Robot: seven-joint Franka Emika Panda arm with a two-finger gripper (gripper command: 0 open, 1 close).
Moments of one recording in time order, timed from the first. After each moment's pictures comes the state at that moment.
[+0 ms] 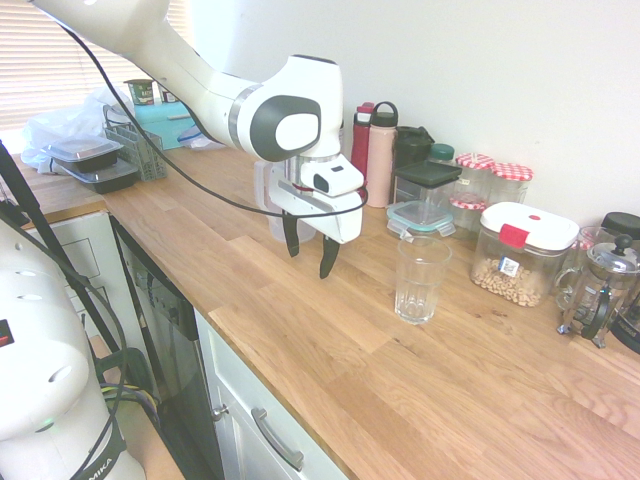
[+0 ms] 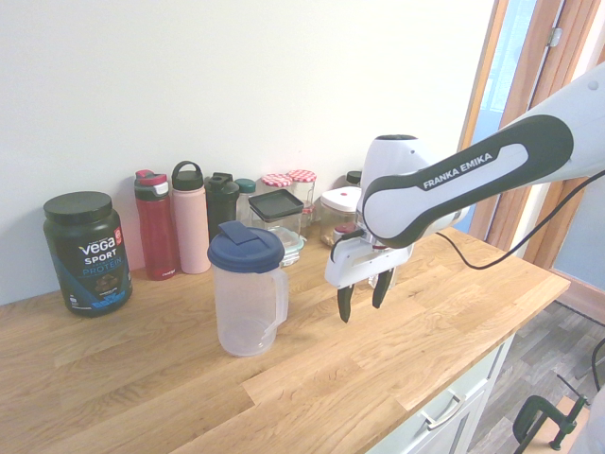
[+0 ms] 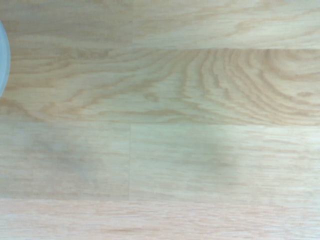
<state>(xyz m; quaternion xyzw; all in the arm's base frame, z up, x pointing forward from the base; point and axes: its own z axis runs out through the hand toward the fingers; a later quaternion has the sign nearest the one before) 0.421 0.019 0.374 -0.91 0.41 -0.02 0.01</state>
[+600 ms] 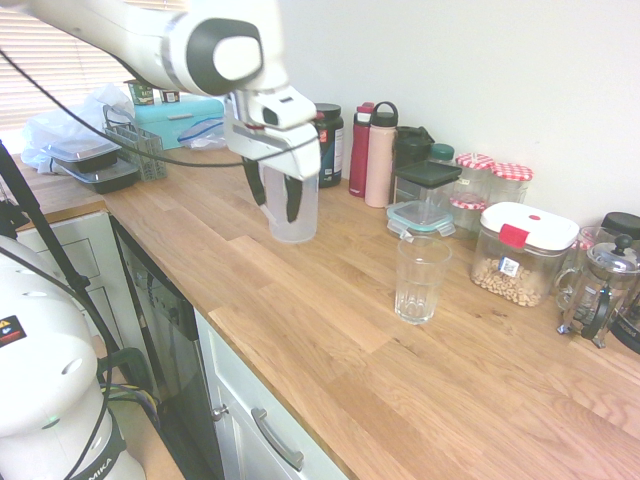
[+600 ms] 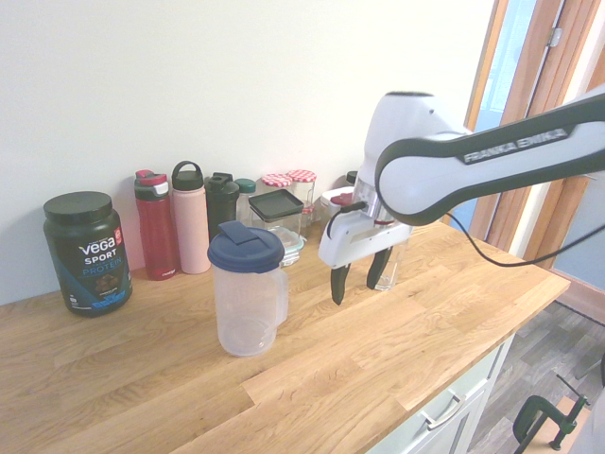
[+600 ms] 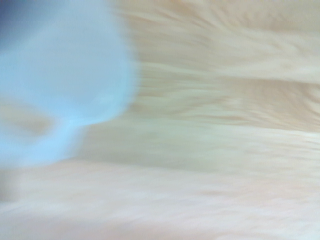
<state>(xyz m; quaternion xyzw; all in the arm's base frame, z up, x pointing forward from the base) 0.355 0.109 0.486 -0.93 0.36 -0.10 0.04</state>
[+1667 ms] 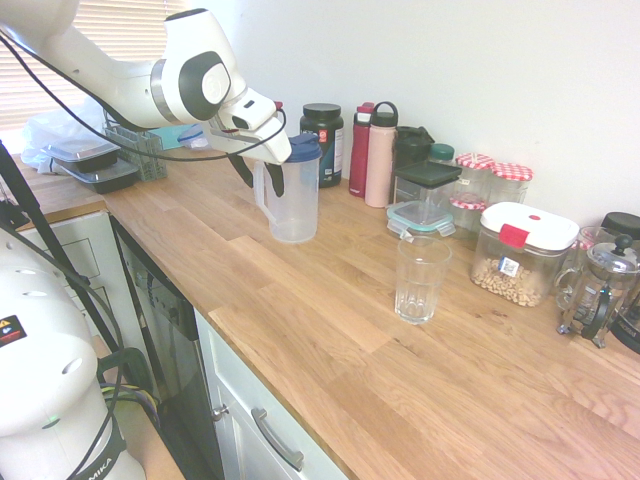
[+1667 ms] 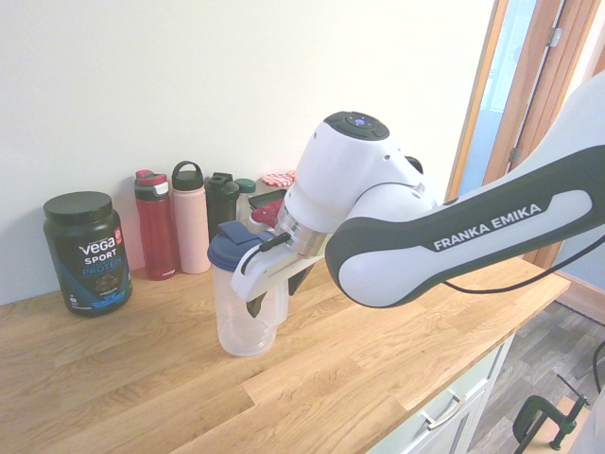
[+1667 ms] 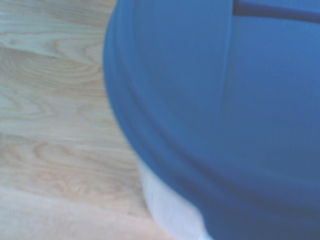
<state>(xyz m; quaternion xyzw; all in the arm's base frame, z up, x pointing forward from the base) 0.407 0.204 0.438 -0.92 0.31 -0.21 0.08</state>
